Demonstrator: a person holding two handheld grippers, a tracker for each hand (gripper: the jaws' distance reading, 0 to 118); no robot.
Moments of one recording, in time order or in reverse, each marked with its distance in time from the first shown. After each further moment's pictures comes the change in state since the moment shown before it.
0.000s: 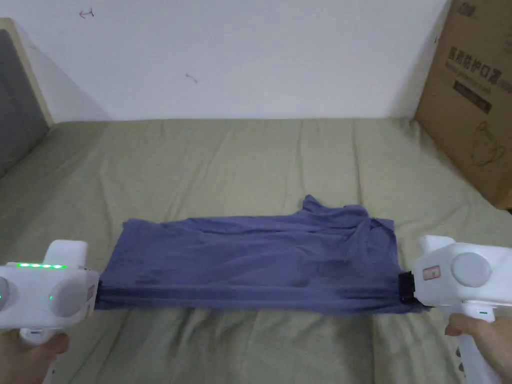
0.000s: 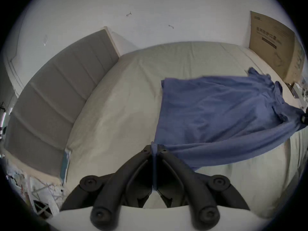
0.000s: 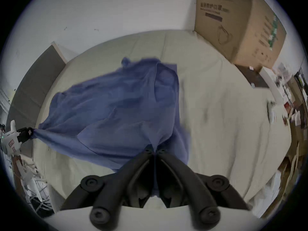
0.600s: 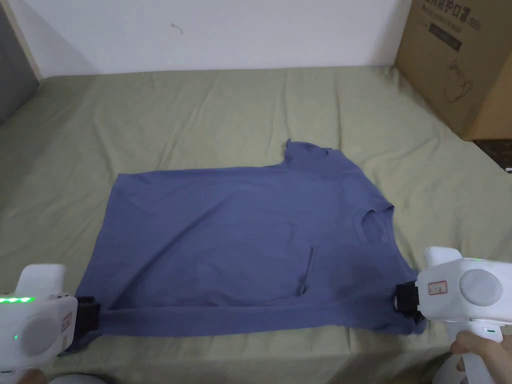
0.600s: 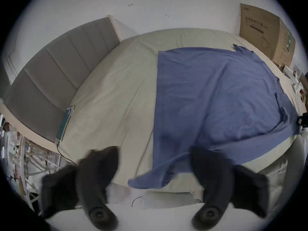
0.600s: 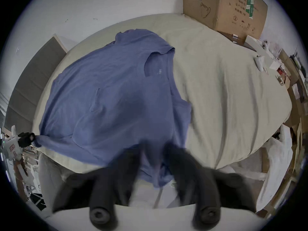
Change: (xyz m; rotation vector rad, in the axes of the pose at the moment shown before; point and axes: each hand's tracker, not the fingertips) left arm -0.016 -0.145 0.061 -0.057 -0.038 -0.004; right arm 0.020 -0.162 0.040 -0.065 -0.005 -0.051
